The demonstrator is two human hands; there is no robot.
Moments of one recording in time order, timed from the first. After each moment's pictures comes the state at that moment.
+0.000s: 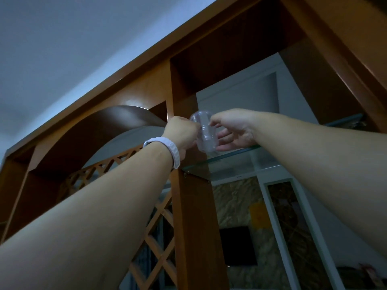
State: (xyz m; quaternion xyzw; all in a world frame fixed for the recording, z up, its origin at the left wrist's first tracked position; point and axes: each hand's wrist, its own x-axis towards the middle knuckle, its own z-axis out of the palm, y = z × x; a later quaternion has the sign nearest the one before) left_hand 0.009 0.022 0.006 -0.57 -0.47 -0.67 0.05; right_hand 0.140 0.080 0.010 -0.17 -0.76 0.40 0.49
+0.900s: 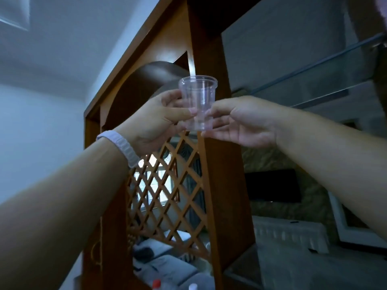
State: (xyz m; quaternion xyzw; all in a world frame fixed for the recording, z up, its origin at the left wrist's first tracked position) left_hand 0.013 -0.109 -0.102 -0.66 -0.46 -0.60 -0.07; right_hand 0.161 0.023 -0.116 0.08 -0.74 0.59 0.32
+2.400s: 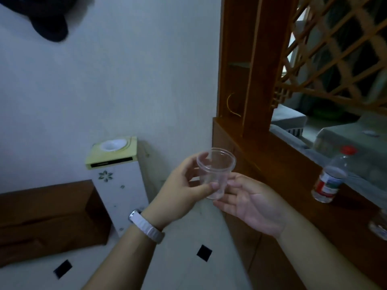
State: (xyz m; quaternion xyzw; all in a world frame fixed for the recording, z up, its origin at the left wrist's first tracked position) left_hand -0.265 -0.429 -0.540 -0.26 -0.72 -0.65 -0.02; right_hand -0.226 -0.244 -0.547 0.00 -0.51 0.85 -0.15
